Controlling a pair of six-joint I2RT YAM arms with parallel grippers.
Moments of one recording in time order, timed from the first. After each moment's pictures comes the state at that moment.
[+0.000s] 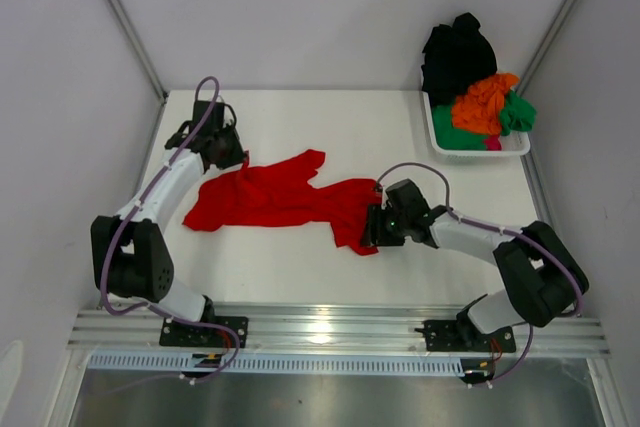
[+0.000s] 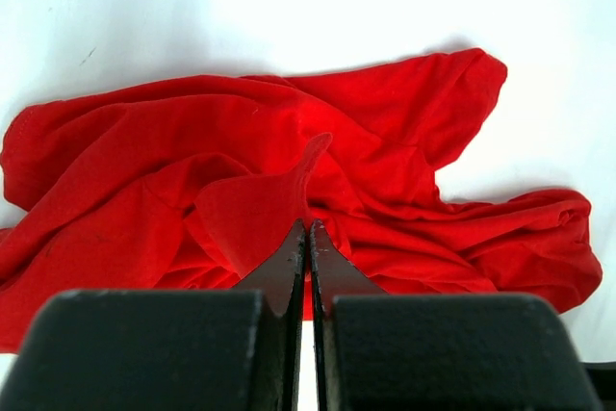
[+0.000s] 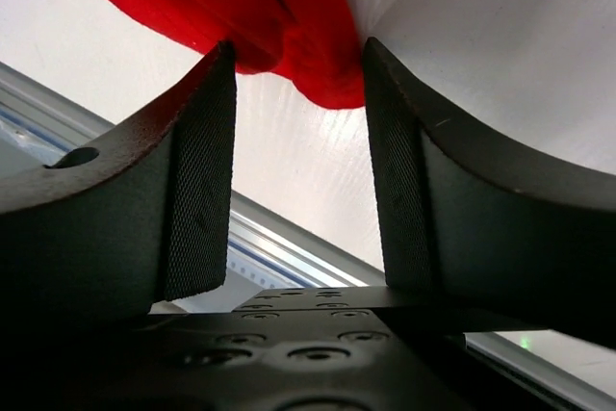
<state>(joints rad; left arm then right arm) -0.14 1.52 1.24 -0.56 0.01 -0.47 0.59 1.46 0.66 -0.13 -0.25 0.52</state>
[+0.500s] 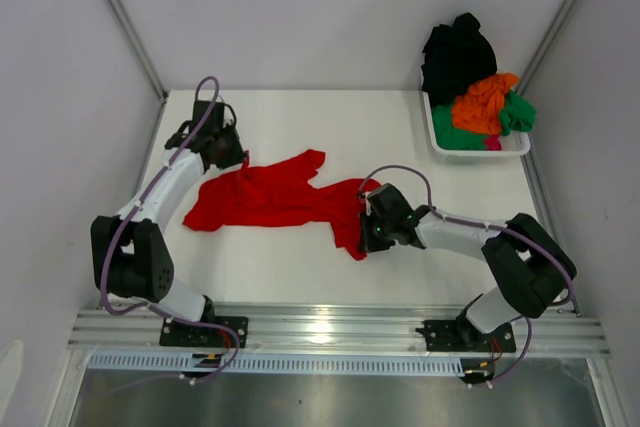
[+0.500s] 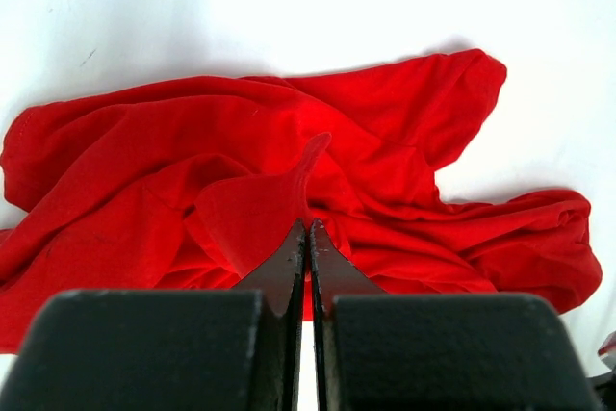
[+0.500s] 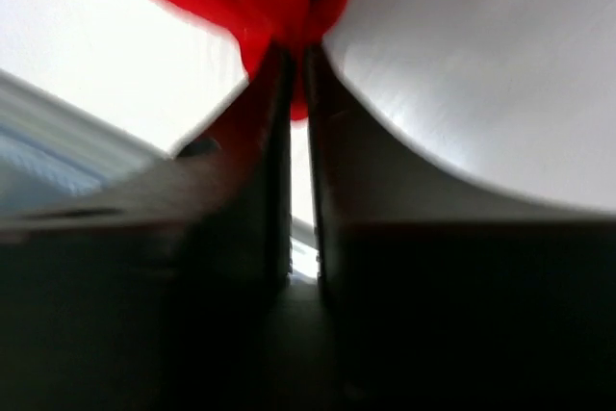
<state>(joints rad) -0.14 1.52 1.24 -0.56 0.01 -0.47 0.72 1.53 0.72 -0.19 -0.16 0.48</state>
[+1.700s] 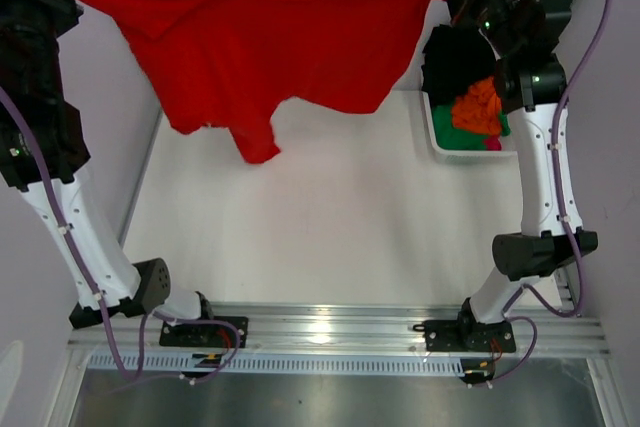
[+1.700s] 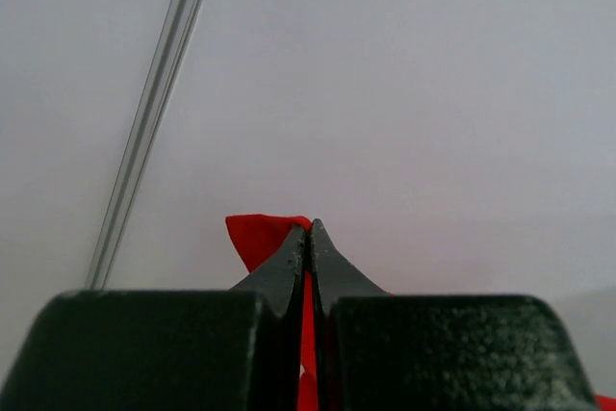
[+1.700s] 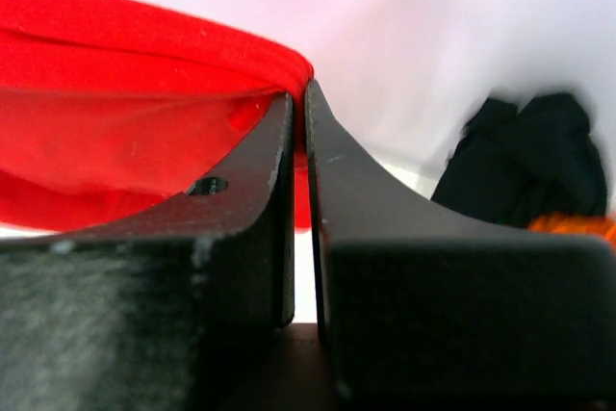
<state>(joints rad) 0.24 1.47 2.47 -0.61 -0.01 -0.49 0.13 1.72 2.27 -0.31 -0.28 0.14</state>
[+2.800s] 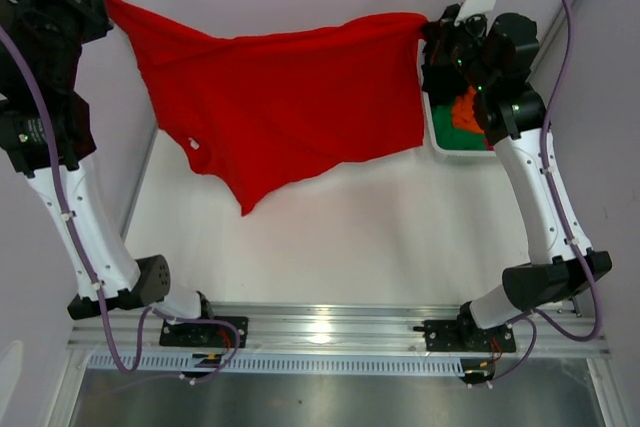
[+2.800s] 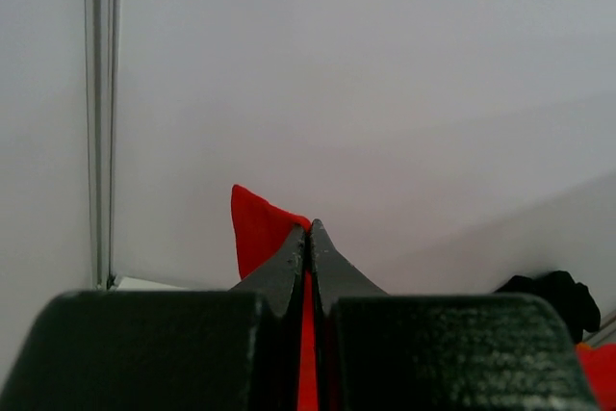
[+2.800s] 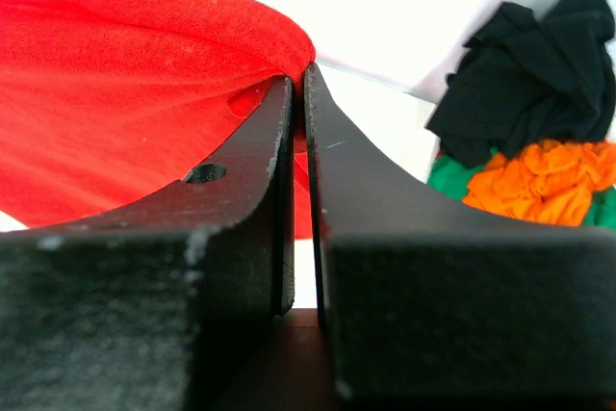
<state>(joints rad) 0.22 1.49 2.40 -0.67 0.16 -0.36 0.24 1.52 1.89 -0.27 -0.16 0.02</state>
